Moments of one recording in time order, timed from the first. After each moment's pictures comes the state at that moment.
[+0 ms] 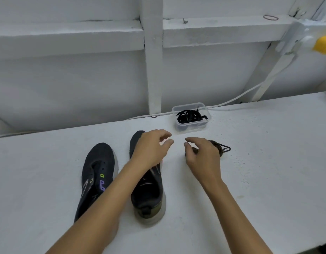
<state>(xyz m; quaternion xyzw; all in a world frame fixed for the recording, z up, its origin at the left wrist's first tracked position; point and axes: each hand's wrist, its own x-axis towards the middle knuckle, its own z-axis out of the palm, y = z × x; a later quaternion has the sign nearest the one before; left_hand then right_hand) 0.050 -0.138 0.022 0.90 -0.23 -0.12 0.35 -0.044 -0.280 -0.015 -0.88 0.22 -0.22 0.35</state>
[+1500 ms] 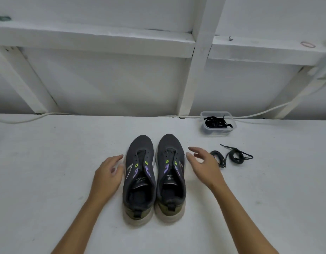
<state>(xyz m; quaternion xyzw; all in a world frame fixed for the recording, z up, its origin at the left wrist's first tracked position) 0.001 0.079 -0.065 0.89 -0.03 0.01 0.45 -0.045 -0.227 -0.029 -0.84 0.19 -0.04 0.51</state>
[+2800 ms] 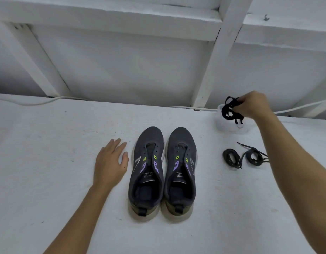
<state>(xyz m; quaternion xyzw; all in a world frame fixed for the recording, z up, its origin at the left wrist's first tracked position) 0.021 0.092 -0.097 0.97 -0.04 0.06 0.24 0.119 -0.356 0.050 -0.97 0.20 0.00 0.14</state>
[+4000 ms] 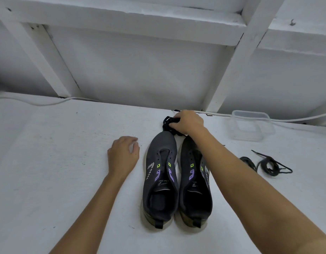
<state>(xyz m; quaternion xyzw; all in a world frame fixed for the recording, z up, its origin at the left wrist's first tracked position) 0.059 0.083 -0.072 0.94 0.03 0.07 0.32 0.157 -0.149 -0.017 -0.98 0.04 0.12 0.15</state>
